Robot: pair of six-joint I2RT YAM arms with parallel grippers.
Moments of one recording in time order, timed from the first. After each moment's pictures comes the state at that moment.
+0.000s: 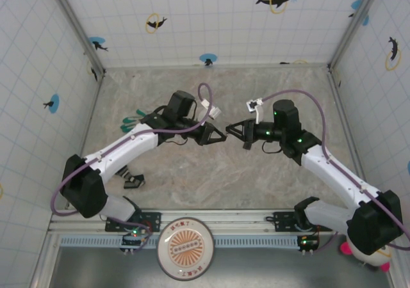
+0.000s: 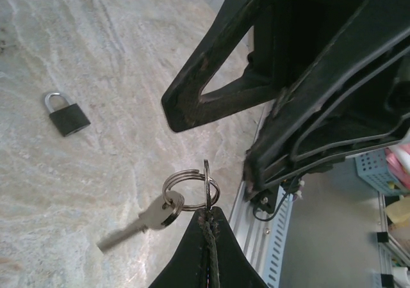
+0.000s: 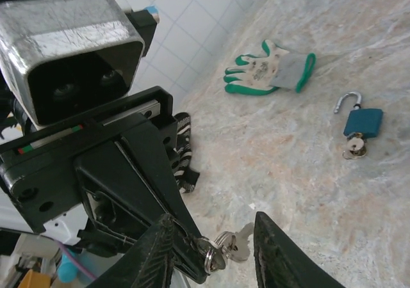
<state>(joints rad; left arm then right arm) -0.69 1.45 1.14 -0.44 0.82 -0.18 0.51 1.12 0.79 -0.09 -0.73 0.51</state>
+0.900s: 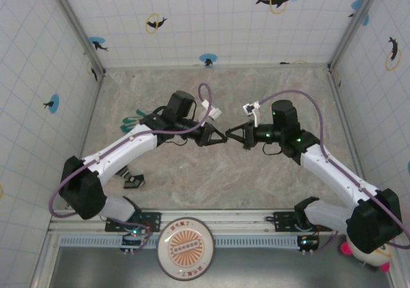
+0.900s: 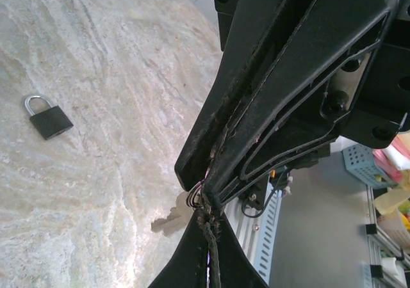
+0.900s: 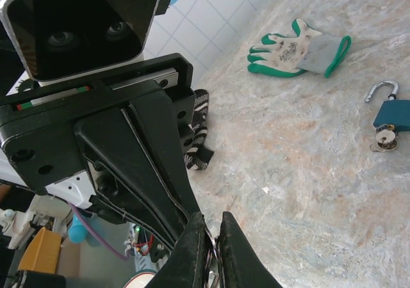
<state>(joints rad) -0.70 1.44 1.14 -0.44 0.84 -0.18 0.51 1.13 0.80 -0.13 -0.82 0.41</state>
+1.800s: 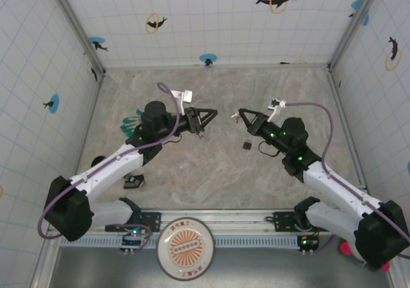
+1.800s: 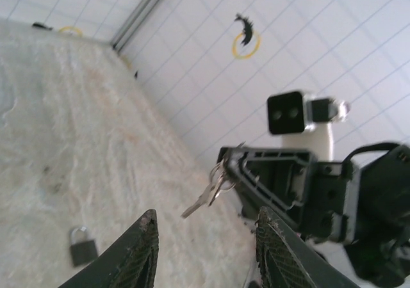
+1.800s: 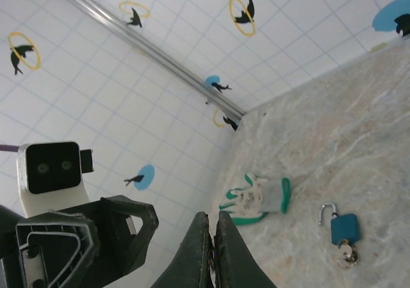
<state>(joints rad) -0.62 1.22 0.80 0.36 0.58 -0.74 0.57 0.99 0.54 0.45 -0.22 0.92</state>
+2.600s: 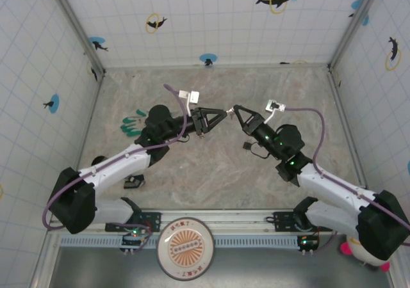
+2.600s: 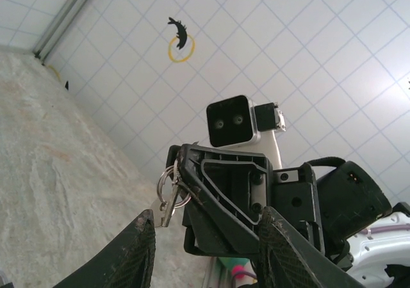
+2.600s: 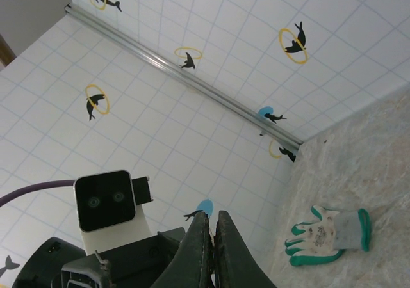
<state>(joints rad) -0.69 1.29 0.78 0.60 0.64 -0.82 0.70 1.04 0.50 0.73 -0.08 1.07</state>
